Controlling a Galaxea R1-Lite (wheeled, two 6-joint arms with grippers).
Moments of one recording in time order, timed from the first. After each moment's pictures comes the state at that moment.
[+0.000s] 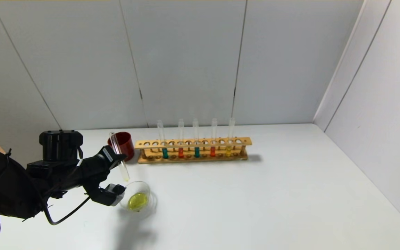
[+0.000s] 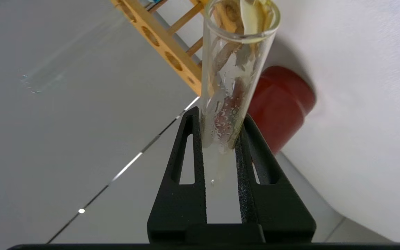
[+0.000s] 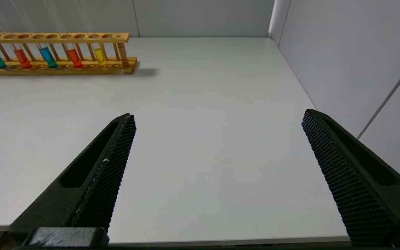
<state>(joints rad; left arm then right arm) -0.08 1.89 -0.57 -0.86 -0.29 2.29 0.00 0.00 0.00 0.00 0.00 0.00</state>
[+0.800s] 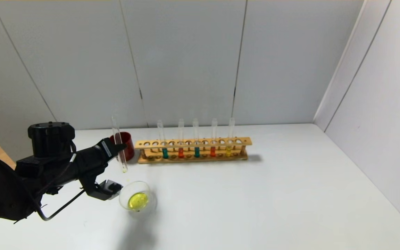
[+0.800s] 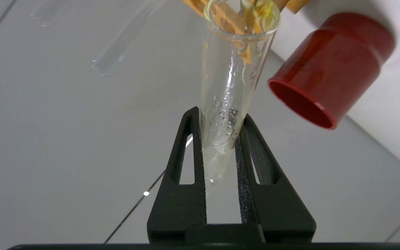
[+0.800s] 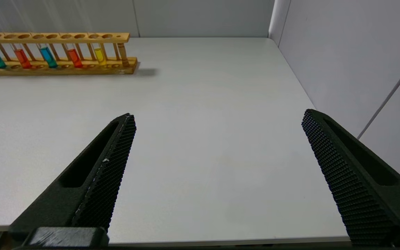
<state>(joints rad) -0.09 1.82 -0.56 -0.92 -0.30 2.47 0.00 0.00 0.00 0.00 0.00 0.00</state>
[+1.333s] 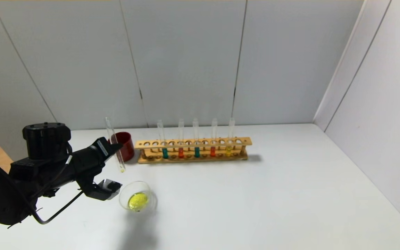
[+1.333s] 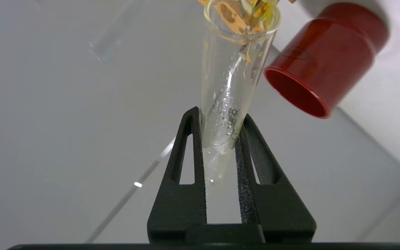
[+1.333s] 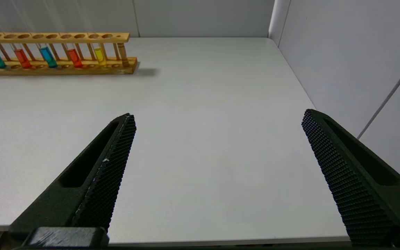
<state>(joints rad) -0.09 1.79 -0.53 -0.93 -0.24 2.38 0.00 0.00 0.00 0.00 0.00 0.00</state>
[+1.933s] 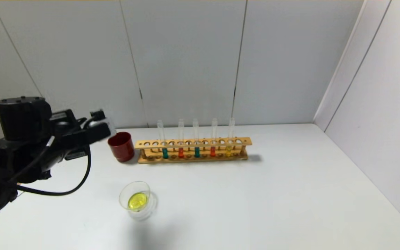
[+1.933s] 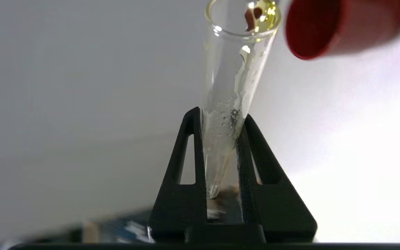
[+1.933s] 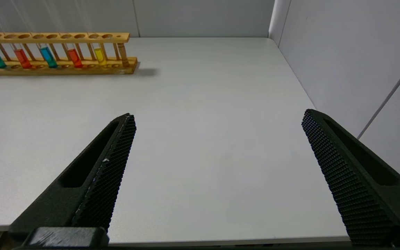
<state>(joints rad) -0.14 1.60 -0.66 -0.75 0.27 1.26 0.00 0.00 0.00 0.00 0.00 0.00</state>
